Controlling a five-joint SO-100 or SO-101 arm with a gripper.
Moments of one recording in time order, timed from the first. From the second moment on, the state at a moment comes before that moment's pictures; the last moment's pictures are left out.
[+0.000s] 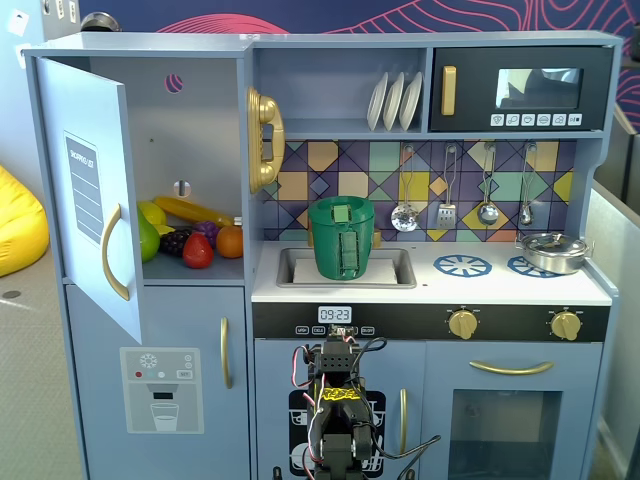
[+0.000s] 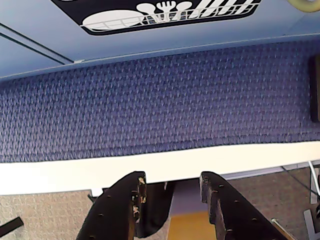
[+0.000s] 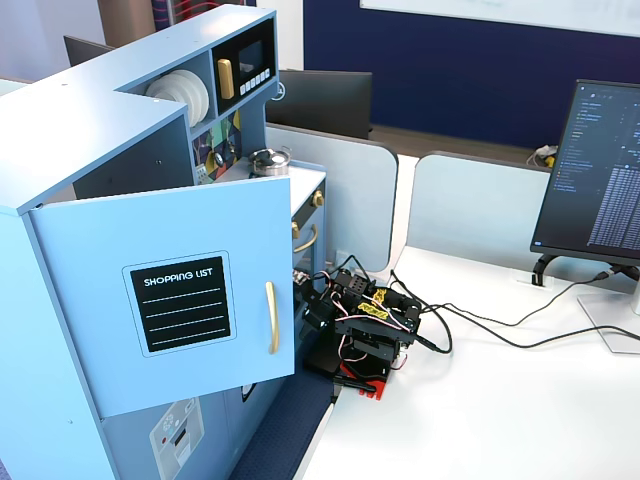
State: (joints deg) arm -1.1 182.7 171.1 78.0 -87.2
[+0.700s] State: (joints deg) arm -7.3 182.7 171.1 77.8 -86.0
